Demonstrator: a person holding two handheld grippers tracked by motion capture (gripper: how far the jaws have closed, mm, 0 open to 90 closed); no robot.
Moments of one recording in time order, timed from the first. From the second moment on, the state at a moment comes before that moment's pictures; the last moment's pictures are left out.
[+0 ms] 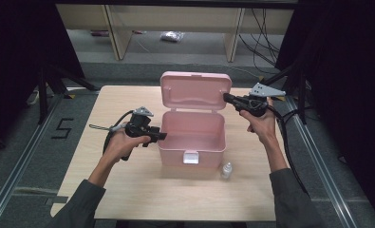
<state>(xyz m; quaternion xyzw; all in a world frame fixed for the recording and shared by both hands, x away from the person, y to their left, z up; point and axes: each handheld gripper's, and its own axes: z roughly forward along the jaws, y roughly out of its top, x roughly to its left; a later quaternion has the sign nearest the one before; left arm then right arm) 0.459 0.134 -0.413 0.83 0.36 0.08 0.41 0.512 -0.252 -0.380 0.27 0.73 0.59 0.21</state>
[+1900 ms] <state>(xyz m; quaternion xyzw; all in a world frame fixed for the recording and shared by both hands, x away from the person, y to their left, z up) 0.448 0.138 -0.413 0.82 0.37 0.07 0.43 0.486 -0.264 -0.406 0.32 0.76 0.53 0.18</state>
